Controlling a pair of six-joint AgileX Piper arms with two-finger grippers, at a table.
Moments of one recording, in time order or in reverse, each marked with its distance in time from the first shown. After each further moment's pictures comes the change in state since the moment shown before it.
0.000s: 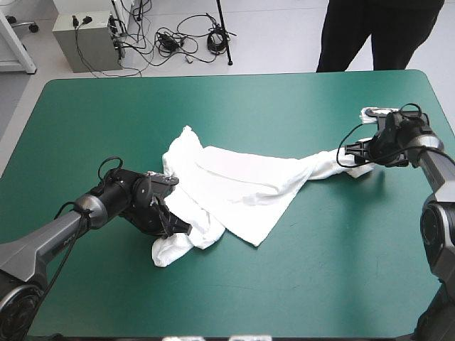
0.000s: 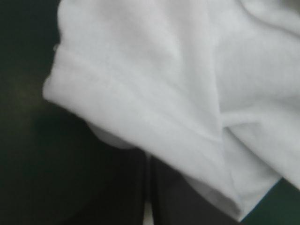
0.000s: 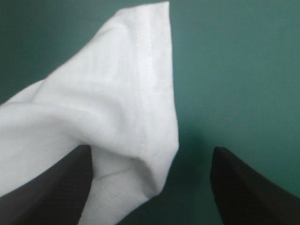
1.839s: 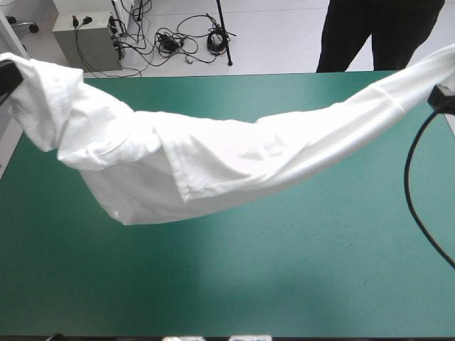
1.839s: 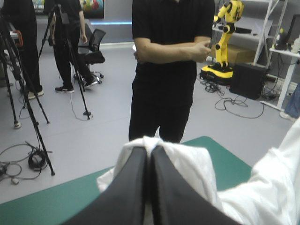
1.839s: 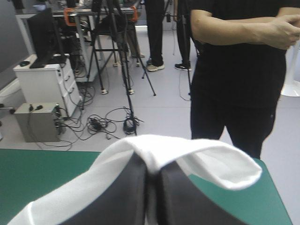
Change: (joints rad) left arm -0.005 -0.455 -1.324 -0.027 0.358 0.027; right arm 0.057 -0.866 -0.443 0.173 0.213 -0.076
